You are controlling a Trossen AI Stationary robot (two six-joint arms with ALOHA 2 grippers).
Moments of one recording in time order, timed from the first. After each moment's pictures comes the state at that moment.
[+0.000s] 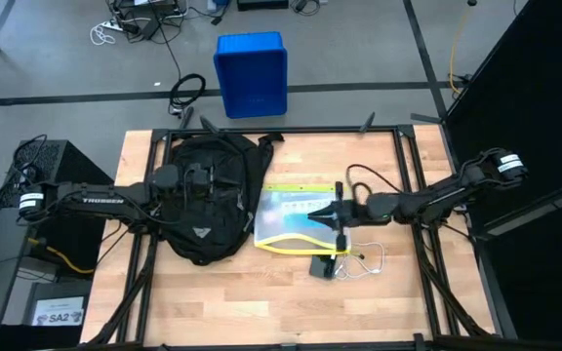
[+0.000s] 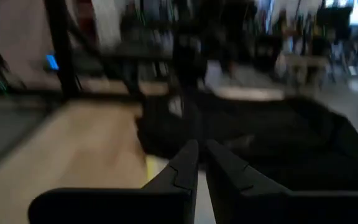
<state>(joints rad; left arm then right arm) 0.22 0.84 0.25 0.58 0.13 -0.06 0.22 1.26 0.49 0.62 0.28 -0.05</state>
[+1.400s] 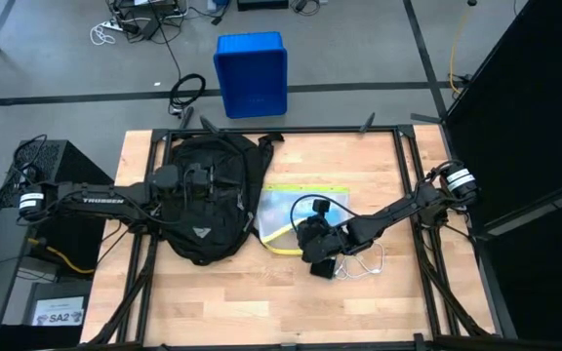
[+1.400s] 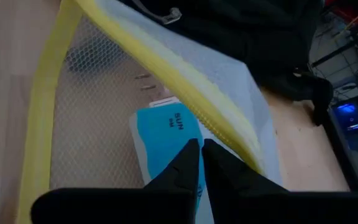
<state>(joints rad) 0.22 0.84 0.25 0.58 0.13 -0.06 0.35 1.75 1.01 -0.21 0.75 0.10</state>
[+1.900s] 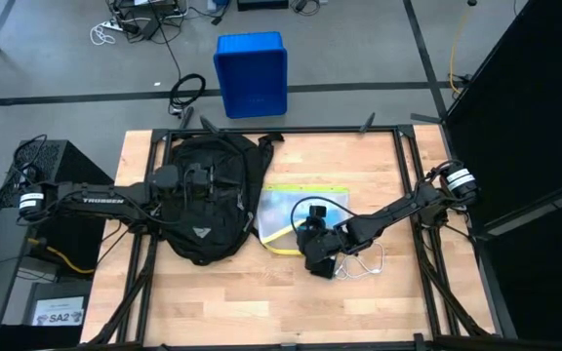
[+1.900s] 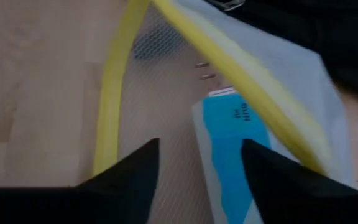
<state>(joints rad) 0.22 0.84 0.25 0.58 0.13 -0.06 0.35 1.75 1.01 -0.22 0.55 0.13</state>
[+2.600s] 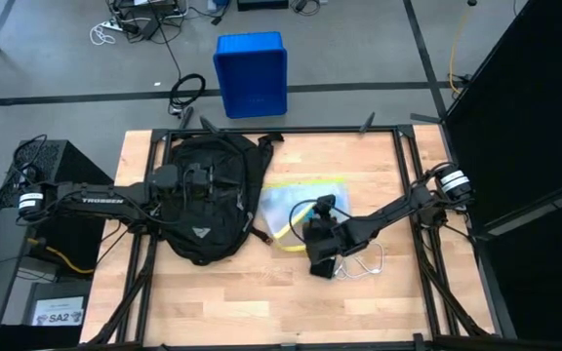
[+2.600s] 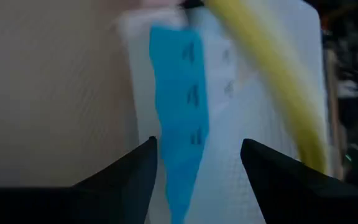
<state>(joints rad) 0.22 0.84 0.26 0.58 0.13 -0.06 0.34 1.79 1.01 -0.44 0.93 0.01</state>
